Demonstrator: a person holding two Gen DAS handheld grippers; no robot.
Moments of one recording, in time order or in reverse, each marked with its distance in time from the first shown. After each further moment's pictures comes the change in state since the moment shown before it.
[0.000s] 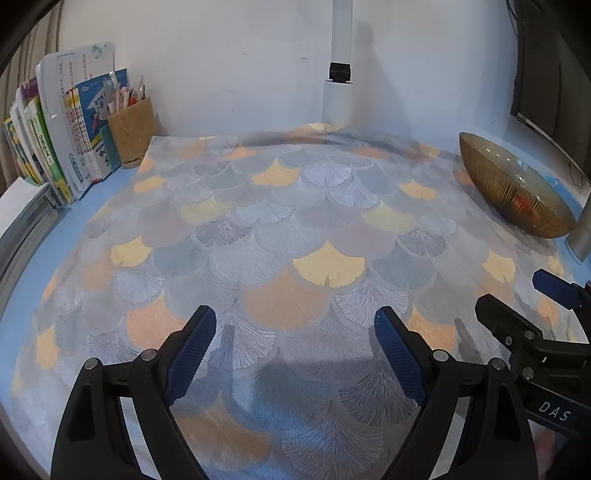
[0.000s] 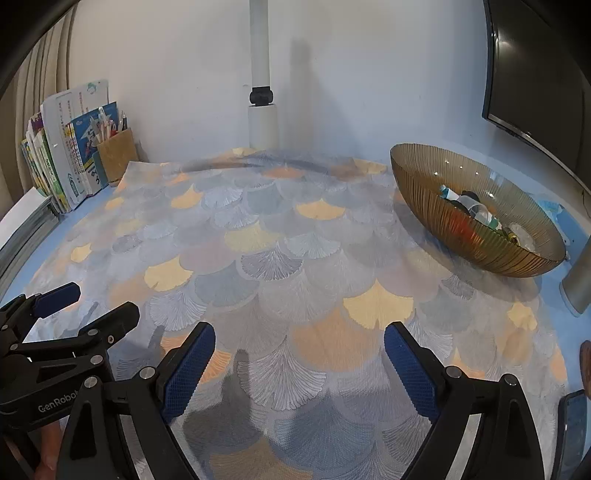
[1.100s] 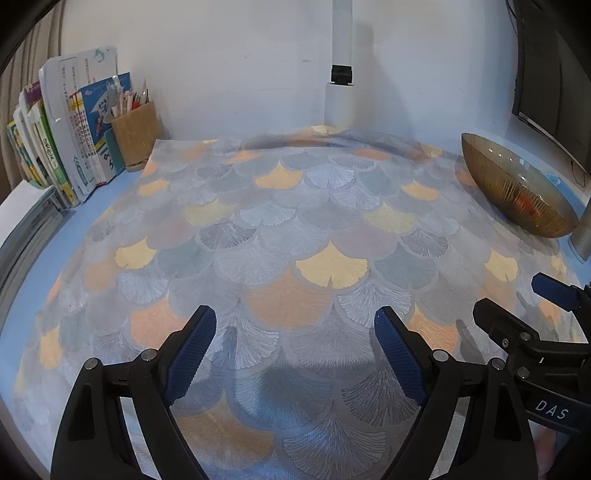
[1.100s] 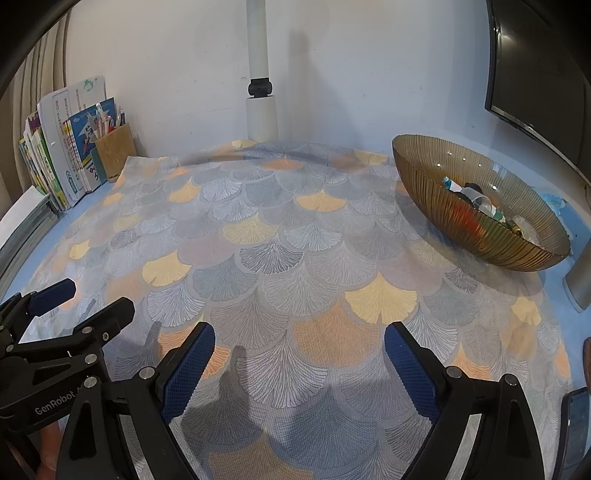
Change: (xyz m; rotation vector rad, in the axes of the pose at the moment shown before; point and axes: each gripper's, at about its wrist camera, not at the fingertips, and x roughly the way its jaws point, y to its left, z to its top) left arm -0.002 0.001 0.000 0.008 -0.014 0.018; right arm 0.004 0.001 -0.001 0.009 0.029 0.002
